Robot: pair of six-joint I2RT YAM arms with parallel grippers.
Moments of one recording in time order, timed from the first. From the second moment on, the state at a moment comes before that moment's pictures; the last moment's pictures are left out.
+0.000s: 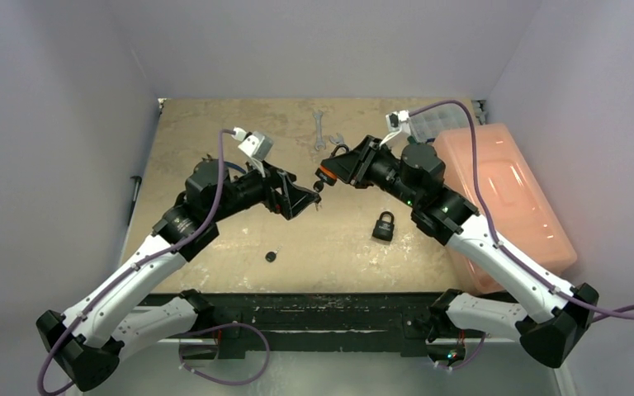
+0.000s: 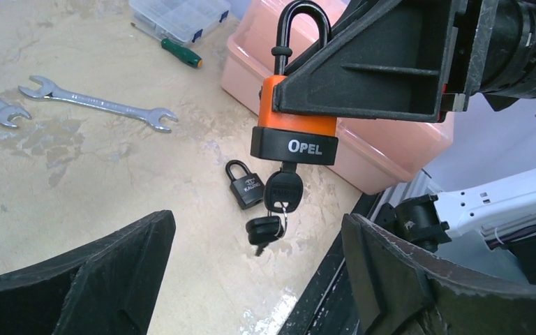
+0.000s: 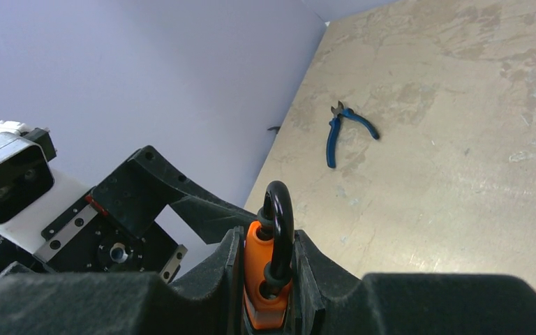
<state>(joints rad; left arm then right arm) -0.66 0.93 0.95 -0.15 0.31 -0.40 0.71 1.09 1.07 -0.08 -0.09 0.83</state>
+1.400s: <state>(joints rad) -0.71 1.18 0.96 0.00 0.27 -0.34 0.72 1.25 1.15 -0.25 -0.07 0.89</state>
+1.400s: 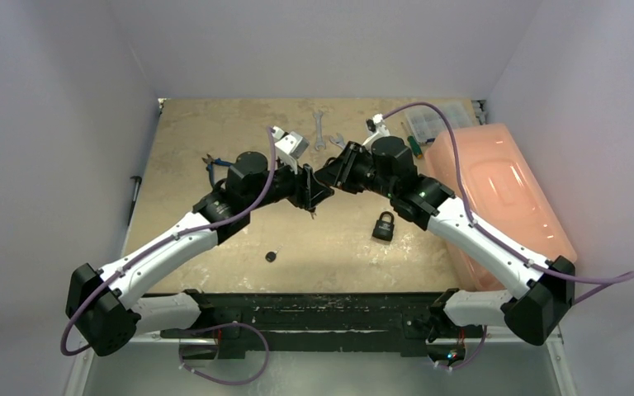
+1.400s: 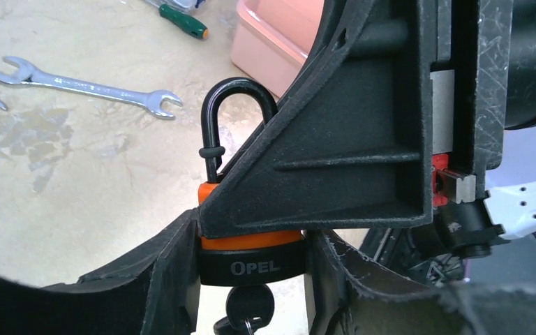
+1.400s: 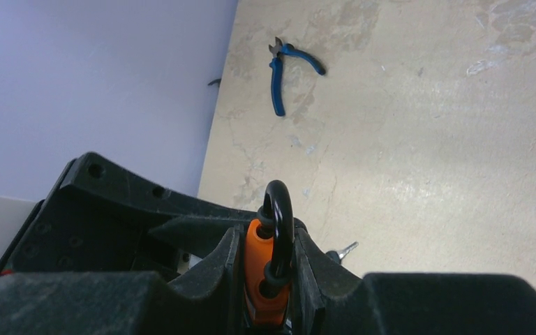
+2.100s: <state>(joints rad) -0.71 1.14 0.92 -0.04 0.25 -0.31 0.73 1.25 1.17 -0.27 -0.07 0.89</state>
